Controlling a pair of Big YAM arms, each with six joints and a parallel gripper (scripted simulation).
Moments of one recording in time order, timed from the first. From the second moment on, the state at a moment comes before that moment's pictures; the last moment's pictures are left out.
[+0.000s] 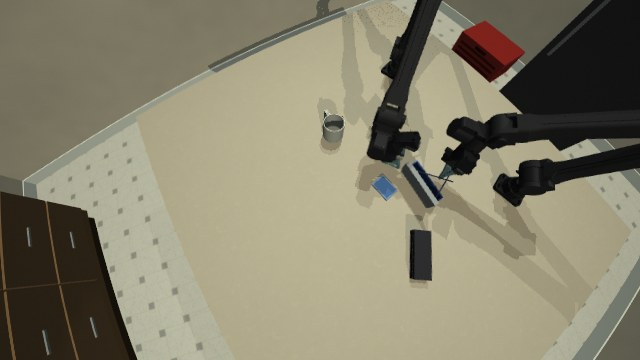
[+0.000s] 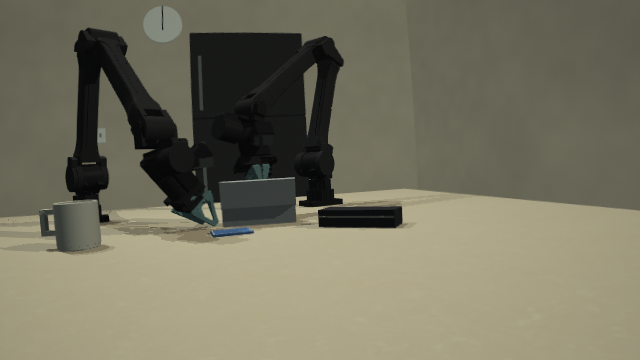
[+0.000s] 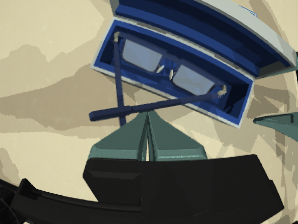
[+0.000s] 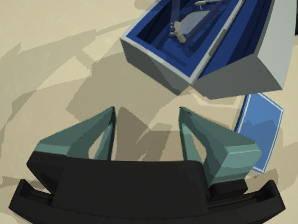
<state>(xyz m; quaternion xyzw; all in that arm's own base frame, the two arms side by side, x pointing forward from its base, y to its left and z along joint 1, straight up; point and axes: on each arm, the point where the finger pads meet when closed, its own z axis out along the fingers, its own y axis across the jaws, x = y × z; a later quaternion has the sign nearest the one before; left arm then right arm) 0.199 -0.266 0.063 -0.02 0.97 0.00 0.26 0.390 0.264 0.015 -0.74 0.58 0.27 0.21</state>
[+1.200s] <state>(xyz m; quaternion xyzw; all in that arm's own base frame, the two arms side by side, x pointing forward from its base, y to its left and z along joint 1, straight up) 0.209 -0.258 0.062 0.04 0.97 -0.01 0.26 0.390 0.264 0.015 -0.74 0.58 0.27 0.21</state>
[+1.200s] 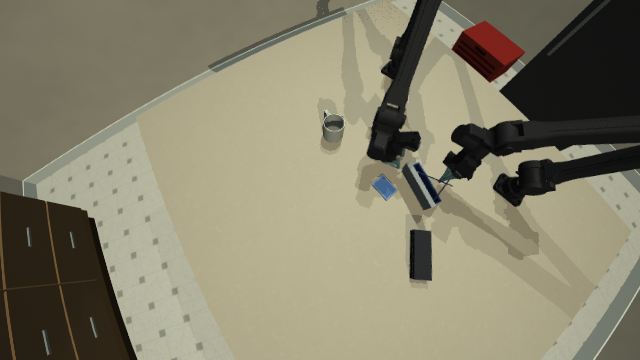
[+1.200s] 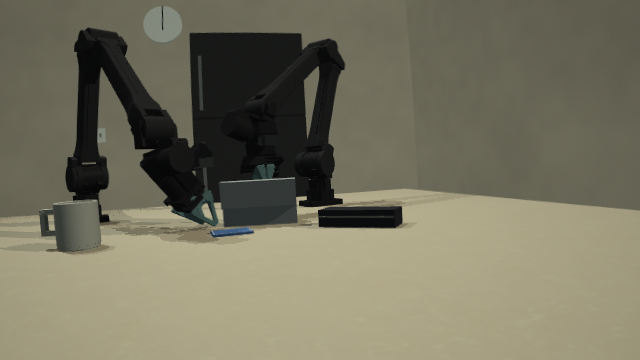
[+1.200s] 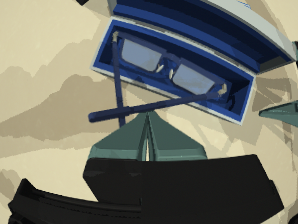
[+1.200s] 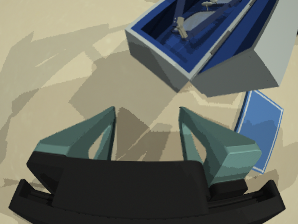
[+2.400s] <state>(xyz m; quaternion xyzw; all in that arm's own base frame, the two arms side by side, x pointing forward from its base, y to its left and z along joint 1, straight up) 0.219 -0.250 0.061 0.11 0.96 -0.03 0.26 0.390 0.264 0.015 -0.74 0.58 0.27 0.21</state>
